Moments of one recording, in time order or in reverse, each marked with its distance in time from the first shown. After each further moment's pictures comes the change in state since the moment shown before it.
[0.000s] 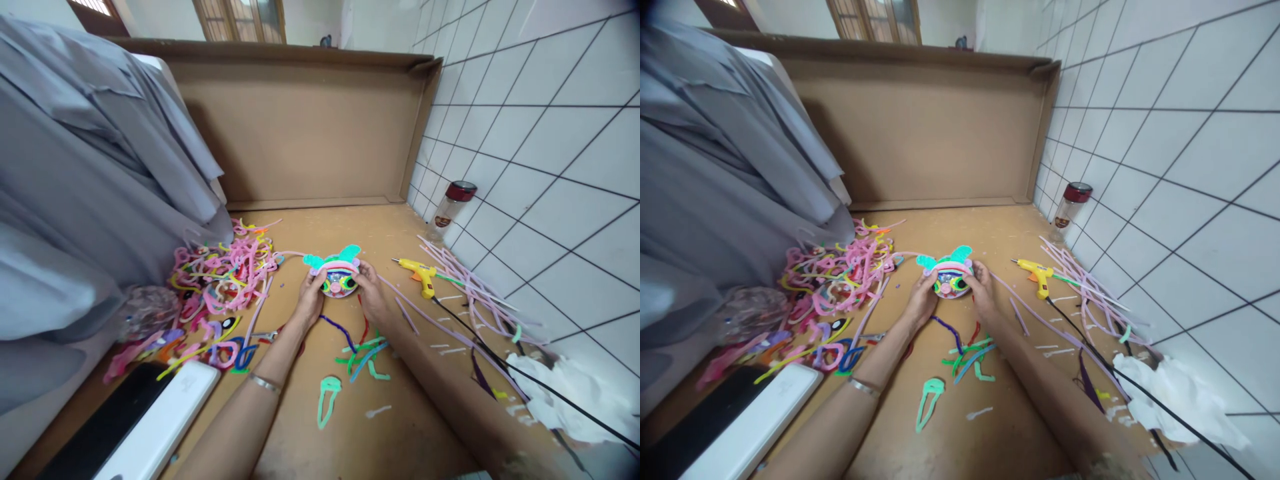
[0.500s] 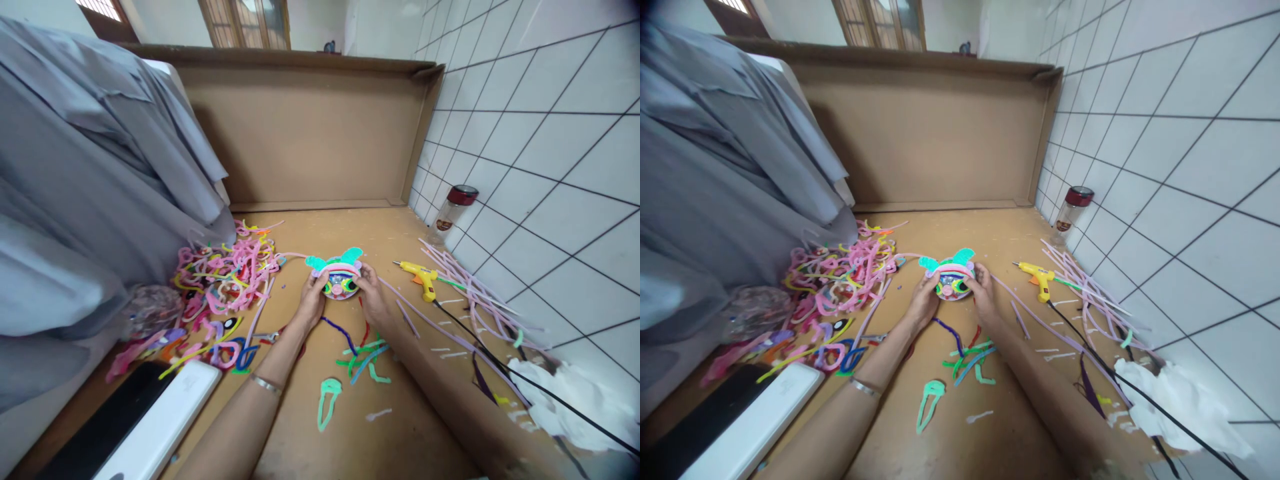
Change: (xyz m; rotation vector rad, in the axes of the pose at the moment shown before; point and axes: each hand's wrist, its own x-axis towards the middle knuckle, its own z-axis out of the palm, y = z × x) left_hand -0.002 0.001 0.002 -0.006 -0.007 0.004; right_hand -0.003 -0.006 0.001 0.031 -0.029 0.048
